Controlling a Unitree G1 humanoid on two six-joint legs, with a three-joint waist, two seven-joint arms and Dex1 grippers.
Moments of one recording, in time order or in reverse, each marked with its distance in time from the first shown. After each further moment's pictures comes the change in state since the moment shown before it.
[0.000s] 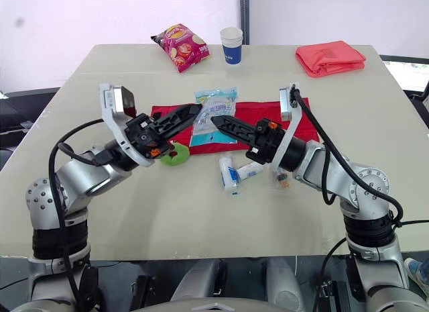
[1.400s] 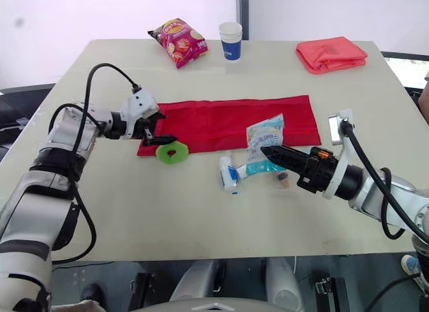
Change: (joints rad) left arm -0.593 0.200 -0.556 1.179 1.936 -0.789 -1.181; right arm 0.318 -0.398 -0.180 -0.158 0.002 0.007 0.241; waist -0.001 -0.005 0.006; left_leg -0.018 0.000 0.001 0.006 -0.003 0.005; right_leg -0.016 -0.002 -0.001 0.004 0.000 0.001
